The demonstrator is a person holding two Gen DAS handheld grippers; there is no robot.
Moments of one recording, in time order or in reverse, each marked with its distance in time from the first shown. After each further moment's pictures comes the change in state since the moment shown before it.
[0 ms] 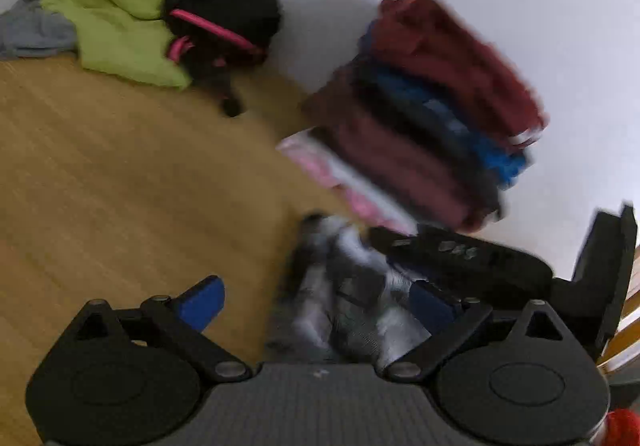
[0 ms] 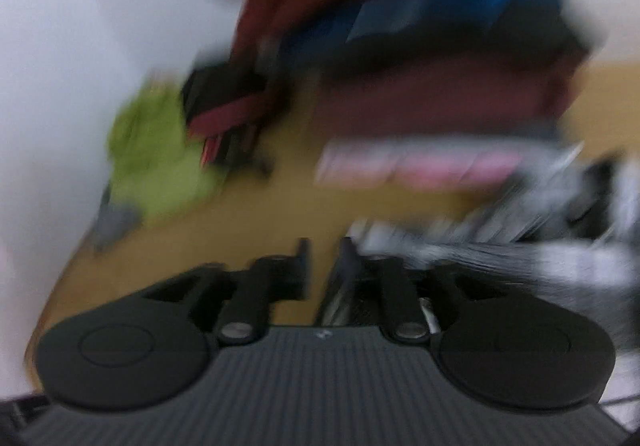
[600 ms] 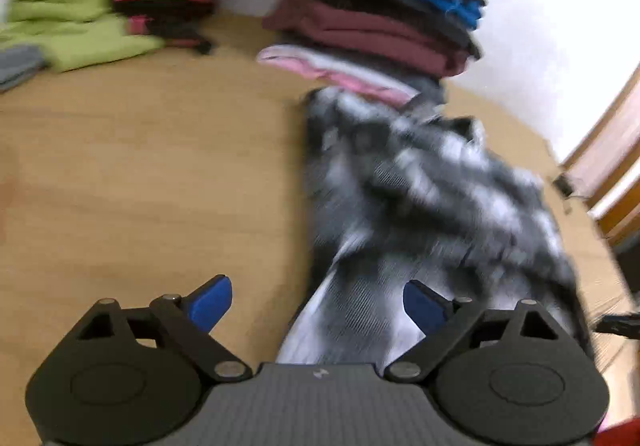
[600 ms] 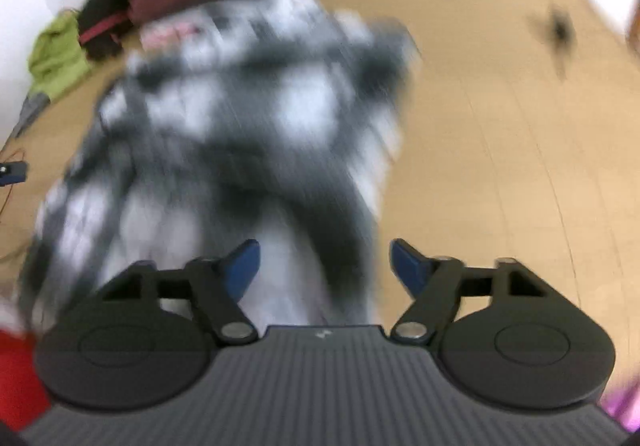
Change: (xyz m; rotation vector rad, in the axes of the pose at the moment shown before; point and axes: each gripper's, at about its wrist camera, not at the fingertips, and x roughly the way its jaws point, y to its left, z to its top) left arm -0.053 0.026 -0.094 0.310 0.170 0.061; right arm -0.277 -0.267 -0.220 0.099 0.125 -0.281
